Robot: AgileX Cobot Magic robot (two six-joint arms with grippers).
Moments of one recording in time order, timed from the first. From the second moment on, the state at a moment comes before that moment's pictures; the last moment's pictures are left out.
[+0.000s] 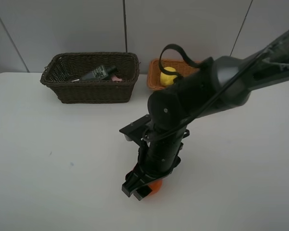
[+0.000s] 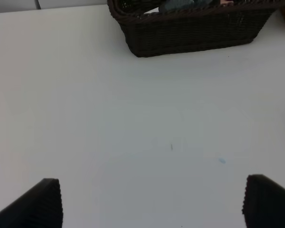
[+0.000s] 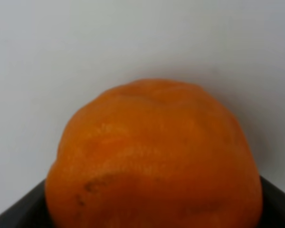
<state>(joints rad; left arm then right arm) -0.11 -0.01 -0.51 0.01 1.07 0.01 0.93 1.96 -1.05 0.11 0.72 -0.03</state>
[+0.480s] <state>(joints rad) -0.11 -0.01 -0.51 0.01 1.07 0.01 0.64 1.84 -1.37 -0.06 0.83 0.01</state>
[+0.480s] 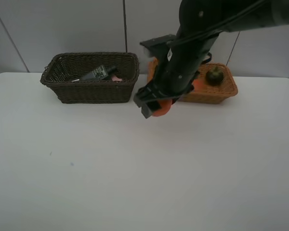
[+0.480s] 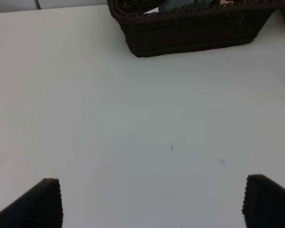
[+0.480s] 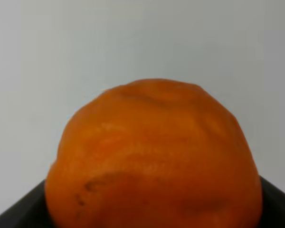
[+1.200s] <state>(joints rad) -0.11 -0.01 -0.51 0.01 1.07 0.01 0.24 2.20 -1.69 -0.08 0.58 0.03</state>
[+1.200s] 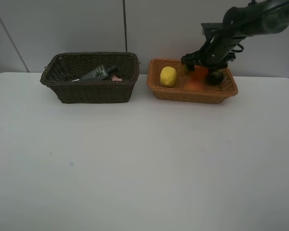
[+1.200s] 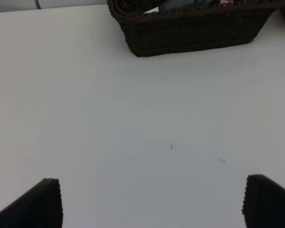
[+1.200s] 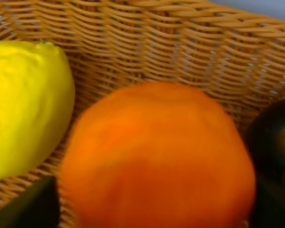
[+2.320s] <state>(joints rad) -0.11 -0.01 -0.51 0.01 1.07 0.01 -0.08 1.52 -1.23 -0.16 0.80 0.13</state>
